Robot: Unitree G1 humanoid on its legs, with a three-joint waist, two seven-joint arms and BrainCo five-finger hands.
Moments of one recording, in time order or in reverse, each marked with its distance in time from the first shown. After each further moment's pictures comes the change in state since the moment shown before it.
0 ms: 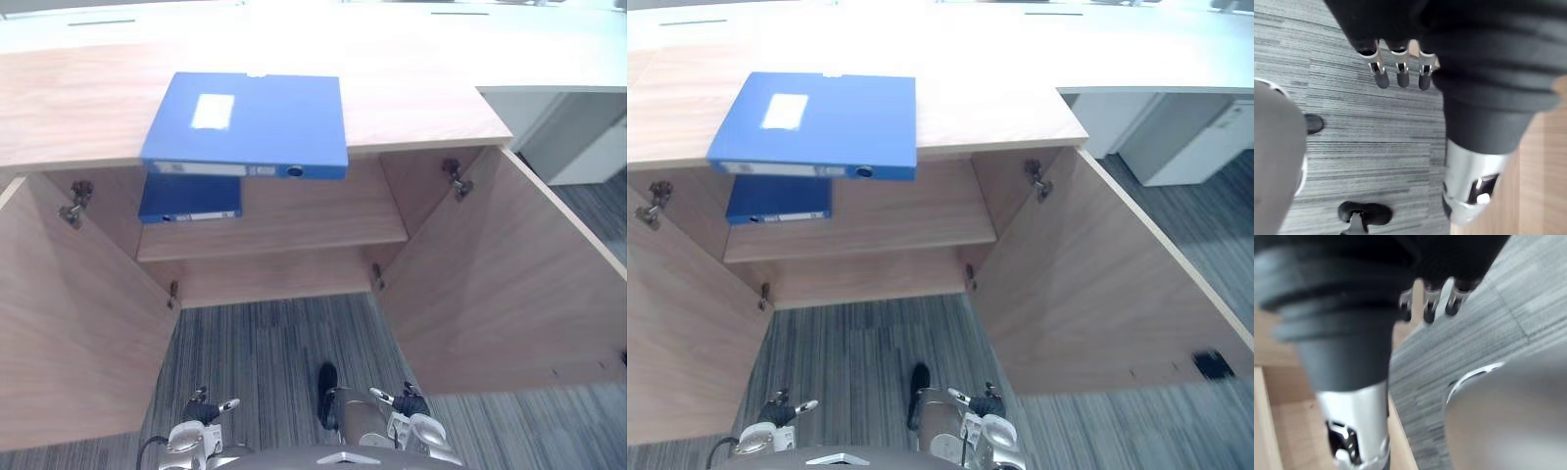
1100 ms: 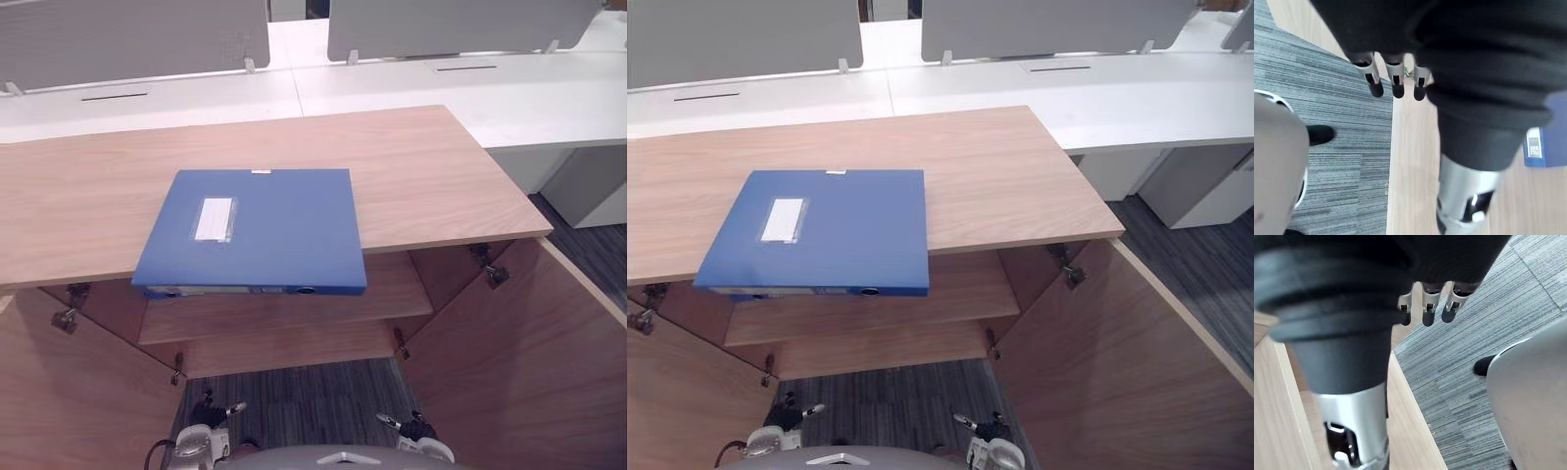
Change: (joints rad) left arm 0.030 0.011 -0.053 -0.050 0.022 -0.008 0.019; right arm 0.048 -0.004 -0.040 0.081 -0.034 0.022 -0.007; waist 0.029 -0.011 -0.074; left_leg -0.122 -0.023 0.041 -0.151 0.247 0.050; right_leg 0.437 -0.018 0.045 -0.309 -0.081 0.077
